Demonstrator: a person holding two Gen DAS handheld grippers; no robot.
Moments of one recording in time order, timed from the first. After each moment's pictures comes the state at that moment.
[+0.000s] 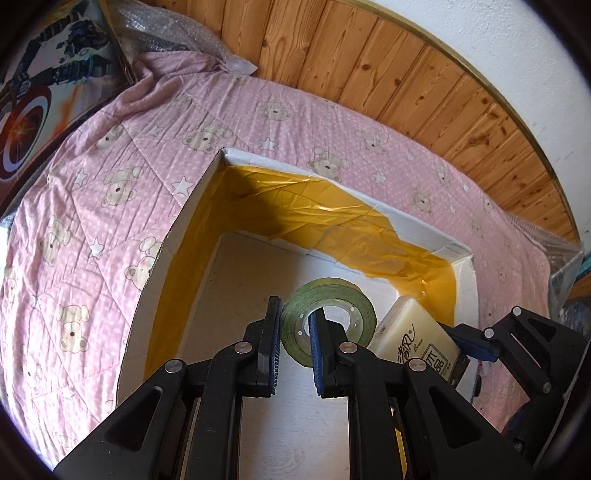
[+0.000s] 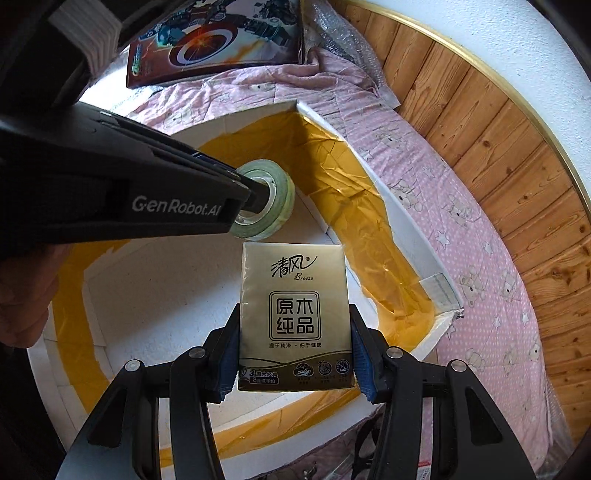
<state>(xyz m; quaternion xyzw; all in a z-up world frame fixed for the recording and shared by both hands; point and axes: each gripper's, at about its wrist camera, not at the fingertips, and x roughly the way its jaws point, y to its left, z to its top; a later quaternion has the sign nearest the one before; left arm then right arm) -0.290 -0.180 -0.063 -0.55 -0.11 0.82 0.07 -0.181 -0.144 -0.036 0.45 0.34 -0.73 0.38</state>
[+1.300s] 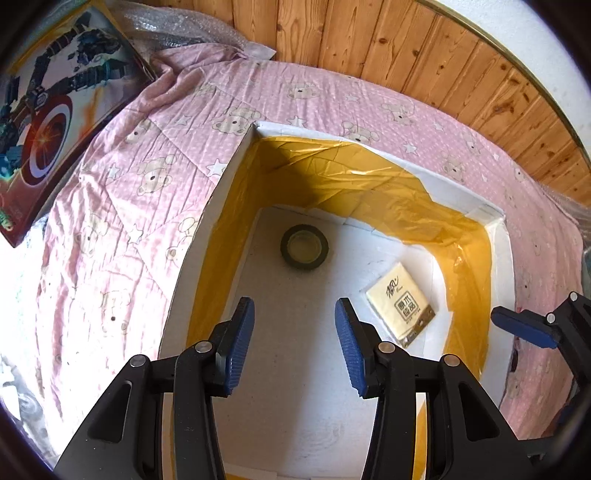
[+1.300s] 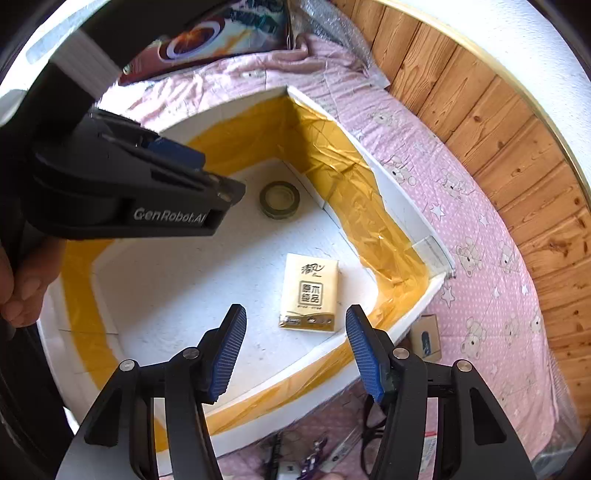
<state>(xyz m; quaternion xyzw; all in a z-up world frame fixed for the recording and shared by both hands) -0.259 -0.178 -0.050 -0.58 -0.03 0.81 0.04 -0.166 -0.123 -0.019 0.48 0.32 -0.73 0.37</state>
